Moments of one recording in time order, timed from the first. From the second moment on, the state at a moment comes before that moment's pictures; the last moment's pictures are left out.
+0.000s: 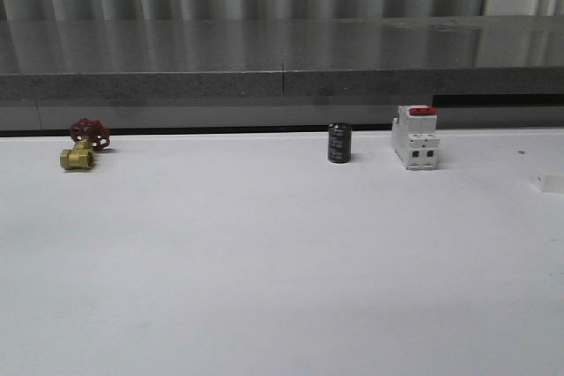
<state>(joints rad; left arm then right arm) -0.09 0.32 -0.37 0.02 0.45 -0.14 0.00 -0.01 0.03 -0.04 0.05 0.14</state>
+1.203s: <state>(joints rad) -0.04 1.09 -0.76 0.03 0.68 -0.14 0.00 -0.01 0.03 -0.04 0.05 0.14</state>
